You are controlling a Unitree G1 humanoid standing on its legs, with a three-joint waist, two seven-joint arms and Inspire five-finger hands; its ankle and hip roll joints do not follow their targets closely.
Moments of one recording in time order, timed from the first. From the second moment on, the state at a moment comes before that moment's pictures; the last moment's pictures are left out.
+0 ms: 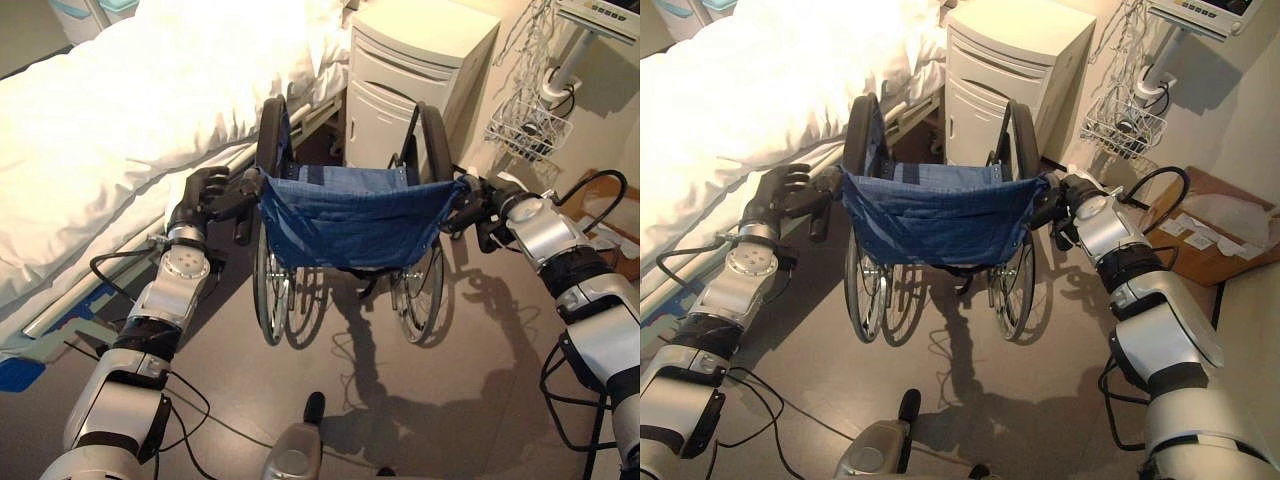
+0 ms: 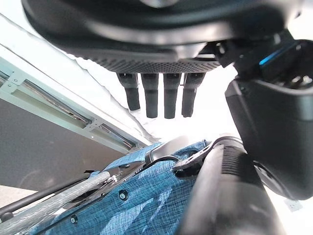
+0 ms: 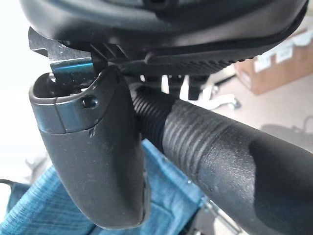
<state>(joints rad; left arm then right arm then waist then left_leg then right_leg) -0.64 0.64 -0.22 0.57 -0.13 0.14 0.24 -1.08 -0.64 0.57 0.83 0.15 0.53 0.09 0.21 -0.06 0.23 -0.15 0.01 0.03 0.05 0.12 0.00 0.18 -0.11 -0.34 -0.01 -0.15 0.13</state>
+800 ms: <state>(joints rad) -0.50 0.64 -0.10 0.68 -0.54 -0.02 0.08 -1.06 -0.71 0.55 0.81 0.68 0.58 0.12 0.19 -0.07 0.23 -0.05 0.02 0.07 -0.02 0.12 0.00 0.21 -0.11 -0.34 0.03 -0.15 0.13</state>
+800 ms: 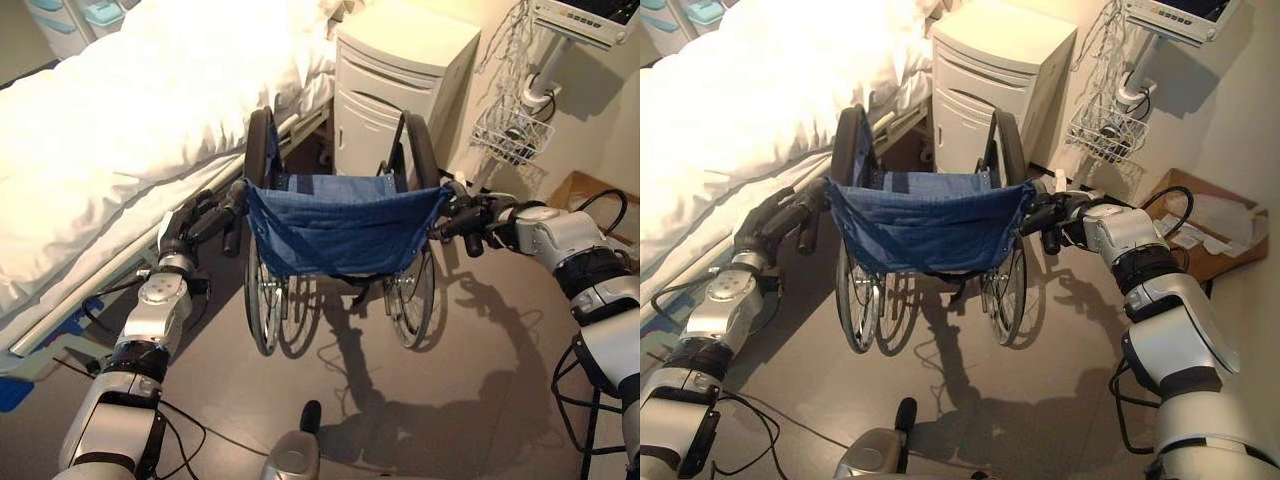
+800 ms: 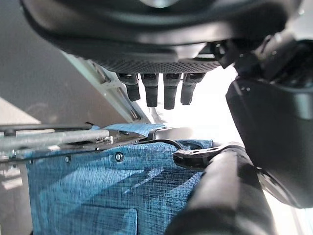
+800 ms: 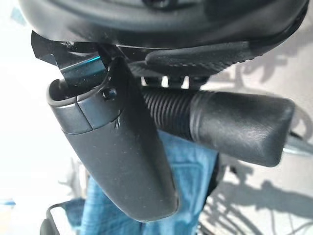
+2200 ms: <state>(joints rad) 0.07 0.33 0.00 1.02 -0.50 -0.15 0.05 -0.22 -0.49 -0.13 0.92 1.07 0.29 0.43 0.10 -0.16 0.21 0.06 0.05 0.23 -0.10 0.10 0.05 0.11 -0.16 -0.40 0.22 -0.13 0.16</state>
